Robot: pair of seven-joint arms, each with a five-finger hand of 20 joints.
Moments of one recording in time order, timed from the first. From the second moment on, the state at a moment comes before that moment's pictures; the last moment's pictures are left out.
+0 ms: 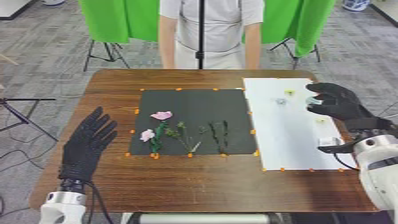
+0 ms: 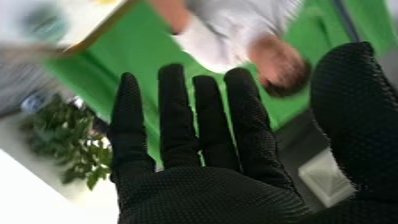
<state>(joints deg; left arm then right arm) 127.0 -68.7 -97.9 -117.4 43.9 -2.9 15.1 -110.7 -48.7 101.2 -112.1 -103.5 1.4 3.5</state>
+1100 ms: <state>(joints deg) 127.1 -69.0 -98.1 -117.5 43.9 -2.9 15.0 -94.1 -39.8 83.2 -97.8 -144.9 -15.5 19.4</state>
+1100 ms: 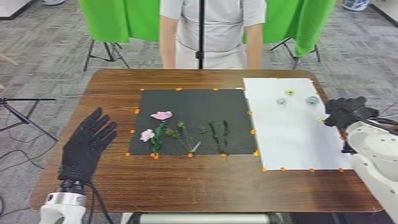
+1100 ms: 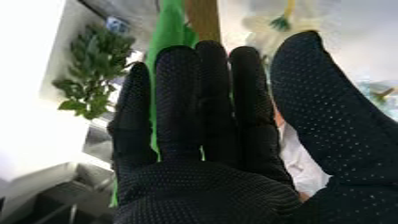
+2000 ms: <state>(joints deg) 126.6 -68.8 -98.0 -117.3 43.9 -3.0 14.5 -91.1 -39.7 71.8 -96.8 -141.7 13.1 16.1</state>
